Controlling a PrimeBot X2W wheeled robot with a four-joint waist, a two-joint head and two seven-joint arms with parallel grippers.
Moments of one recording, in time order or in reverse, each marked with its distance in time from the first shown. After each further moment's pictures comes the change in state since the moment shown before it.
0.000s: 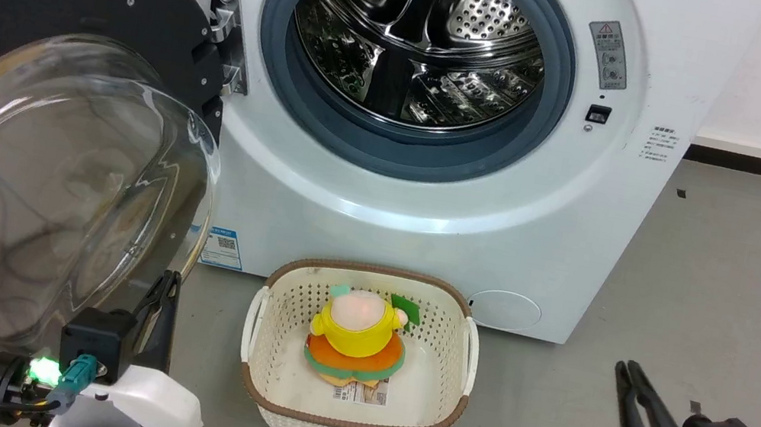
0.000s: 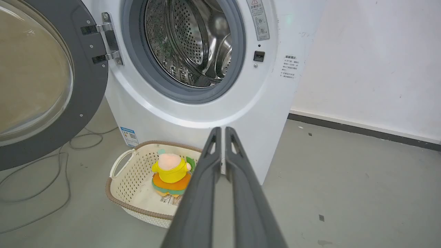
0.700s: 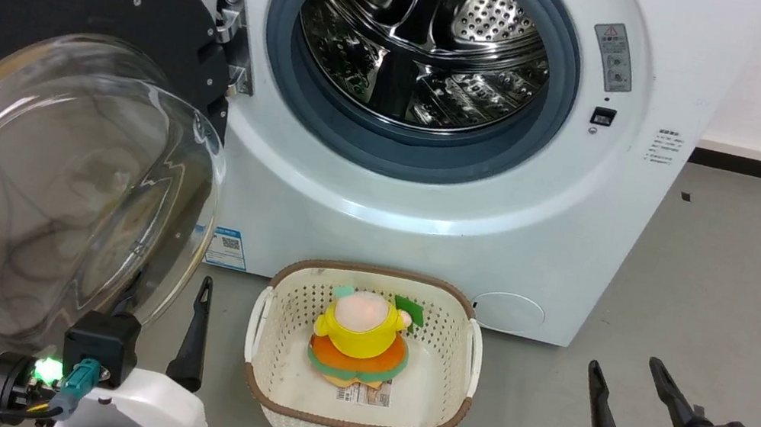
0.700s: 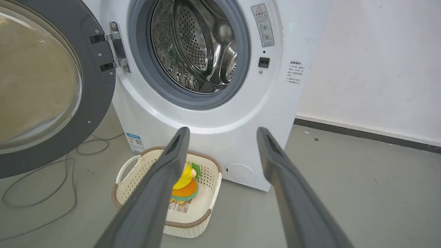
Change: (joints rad) left arm 0.000 0.000 -0.010 0.006 -0.003 0.000 -0.029; right arm 0.002 0.000 0.007 0.004 0.017 0.000 -0.028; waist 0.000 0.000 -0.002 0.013
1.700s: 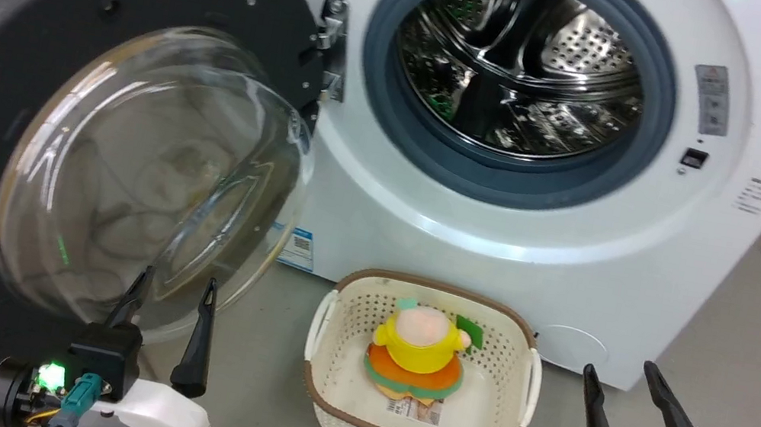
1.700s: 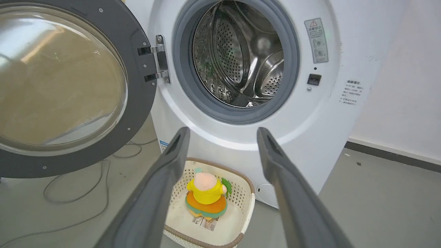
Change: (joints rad) left arm 0.012 0.000 -0.018 0.001 -0.008 0.013 -0.062; right arm 0.013 -0.001 0.015 0.013 0.030 0.000 -0.063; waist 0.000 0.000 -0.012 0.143
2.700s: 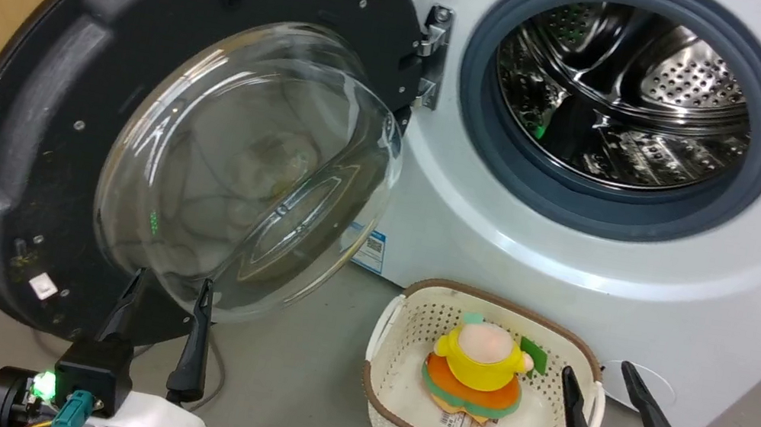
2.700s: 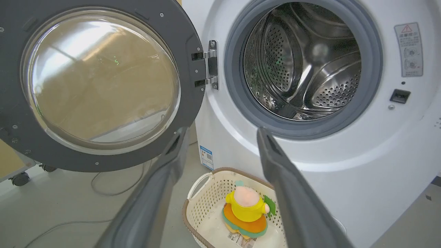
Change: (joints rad) left arm 0.023 0.001 -0.009 -0.014 -0.016 0.023 -0.062; right arm 0.001 -0.013 0.058 0.026 0.039 0.000 -0.062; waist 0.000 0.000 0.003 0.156
